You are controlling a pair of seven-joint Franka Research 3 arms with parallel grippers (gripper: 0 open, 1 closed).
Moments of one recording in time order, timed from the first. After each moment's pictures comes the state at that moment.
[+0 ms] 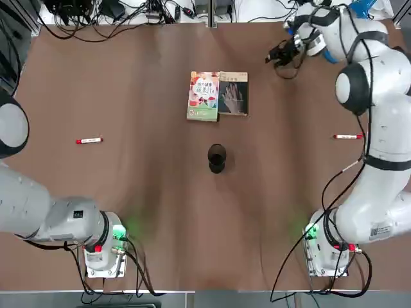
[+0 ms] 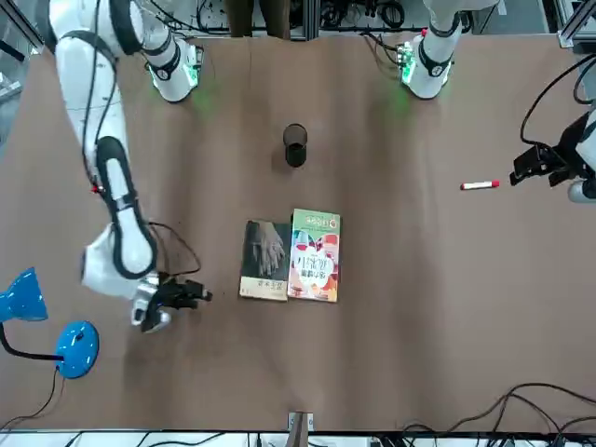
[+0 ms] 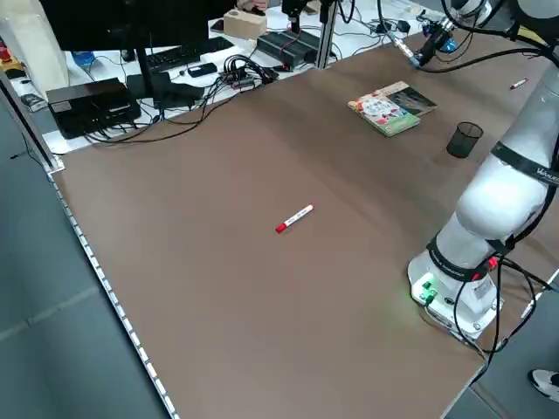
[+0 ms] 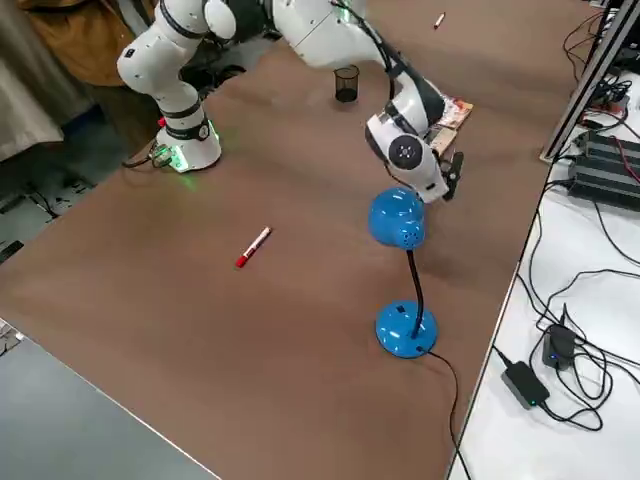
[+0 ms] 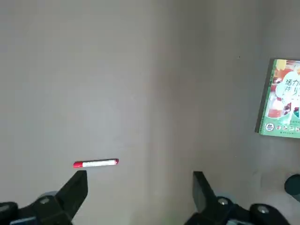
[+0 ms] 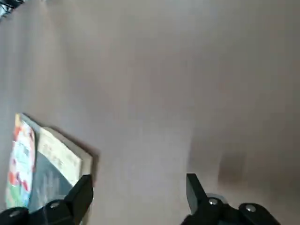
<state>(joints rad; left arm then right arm) 0.03 0.04 0.00 -1.59 -0.06 1.60 0.04 0.14 0.79 -0.10 -1.55 0.94 2.20 -0.73</state>
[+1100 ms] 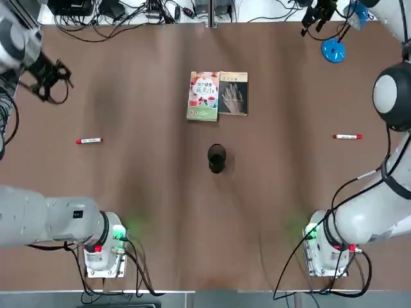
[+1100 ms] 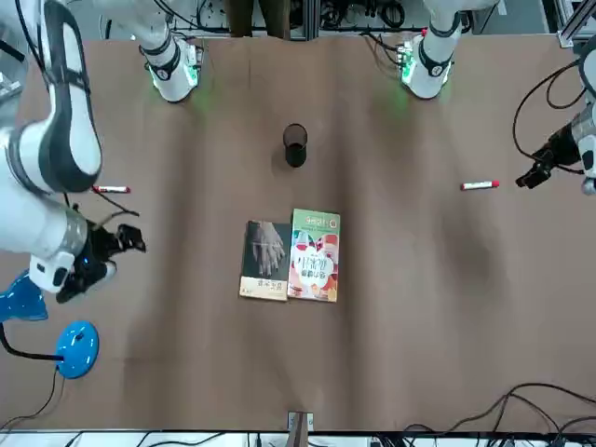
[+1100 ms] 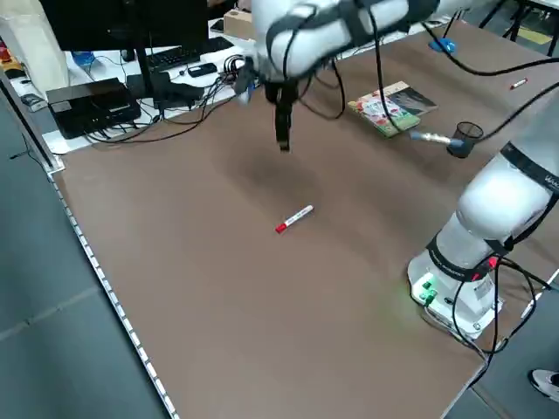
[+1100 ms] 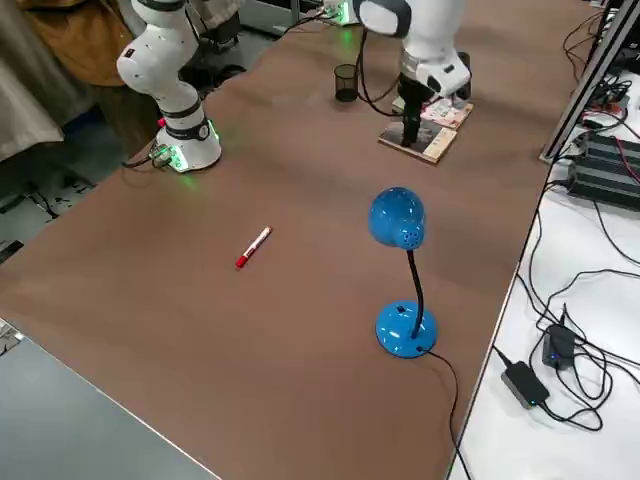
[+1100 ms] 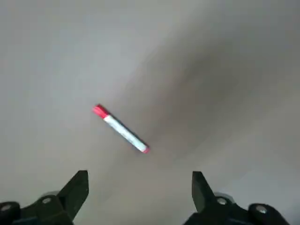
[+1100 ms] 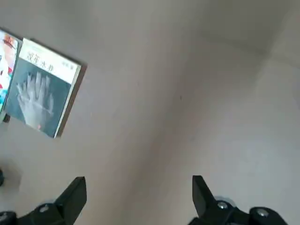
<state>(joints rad) 0.03 -0.11 0.39 -2.31 -0.05 2.10 -0.46 0.17 0.34 -0.14 -1.52 0.19 1.74 -0.37</state>
